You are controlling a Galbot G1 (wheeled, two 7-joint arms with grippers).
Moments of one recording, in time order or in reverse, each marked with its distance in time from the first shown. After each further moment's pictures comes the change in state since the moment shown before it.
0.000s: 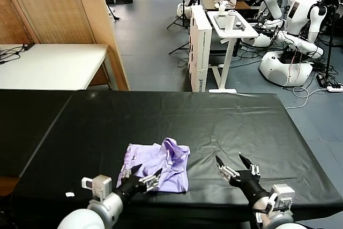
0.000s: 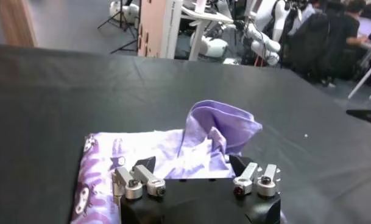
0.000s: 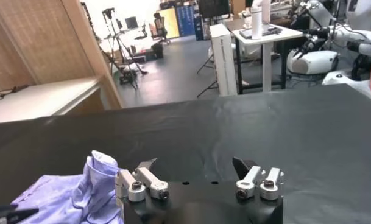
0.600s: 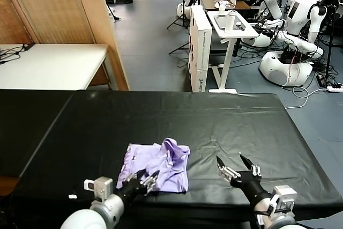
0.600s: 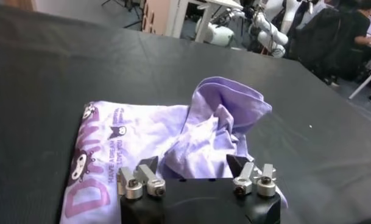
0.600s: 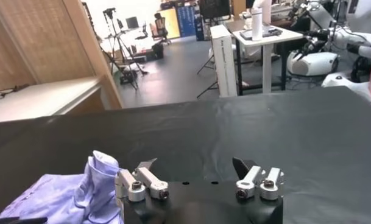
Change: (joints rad) left arm 0.005 -0.002 0.017 -0.029 -0.025 0.000 0.047; right arm -0.026 0.011 0.009 0.019 -0.004 0.001 0.000
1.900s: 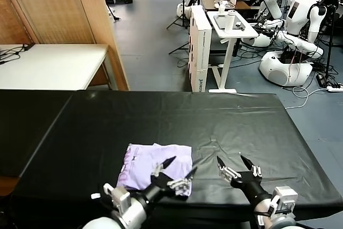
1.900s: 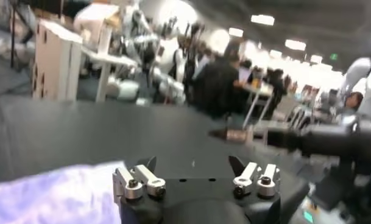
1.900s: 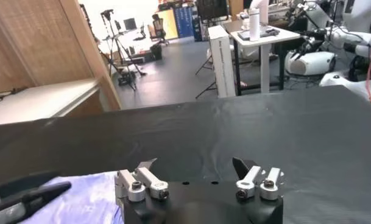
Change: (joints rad) left arm -0.008 0.024 0.028 0.089 0.324 -0.326 0.135; right arm 0.026 0.006 -0.011 -0.021 0.000 -0.002 0.000
